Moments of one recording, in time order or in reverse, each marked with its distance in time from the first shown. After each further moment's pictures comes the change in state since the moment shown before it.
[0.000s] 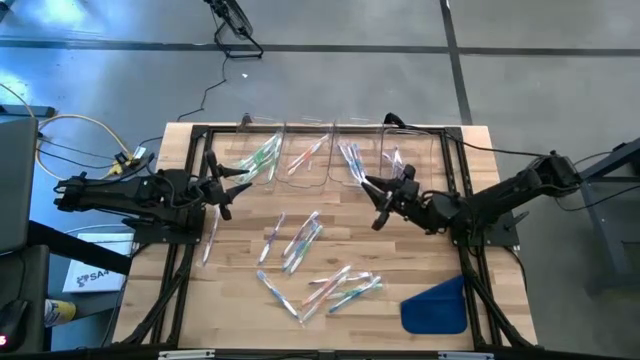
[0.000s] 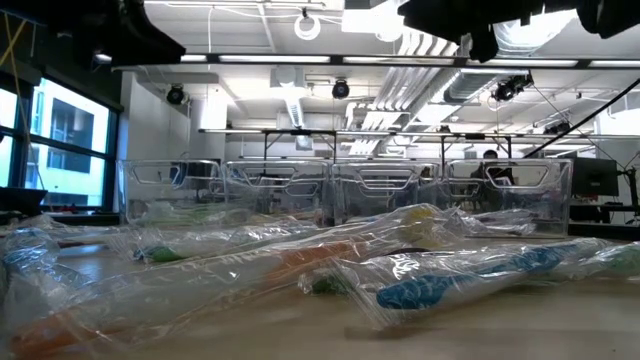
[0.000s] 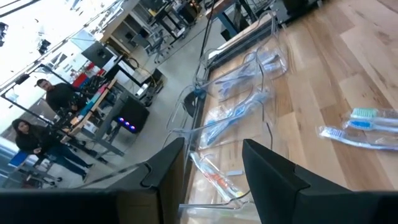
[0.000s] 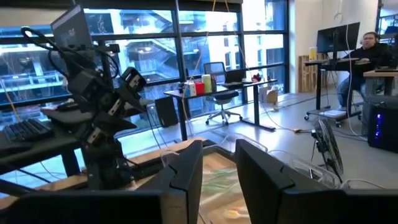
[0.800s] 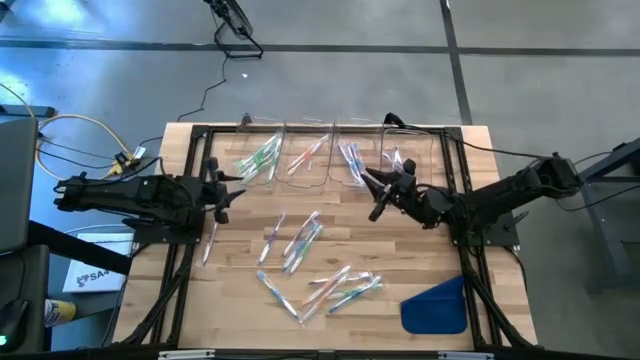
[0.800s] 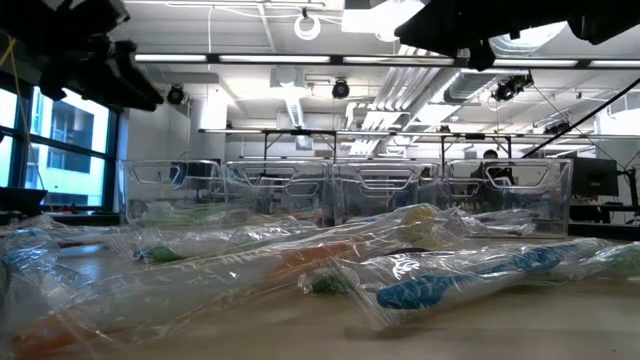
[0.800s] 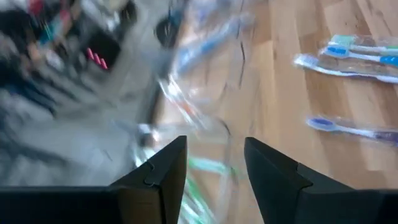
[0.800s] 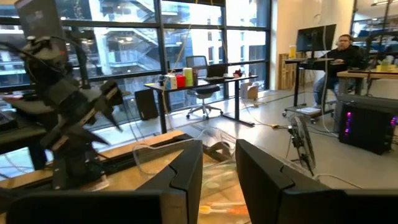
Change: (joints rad) left arm 0.000 0.001 0.000 -0.321 -0.050 -0.265; right arm -0.077 0.008 -0.001 -0.042 0.002 -0.012
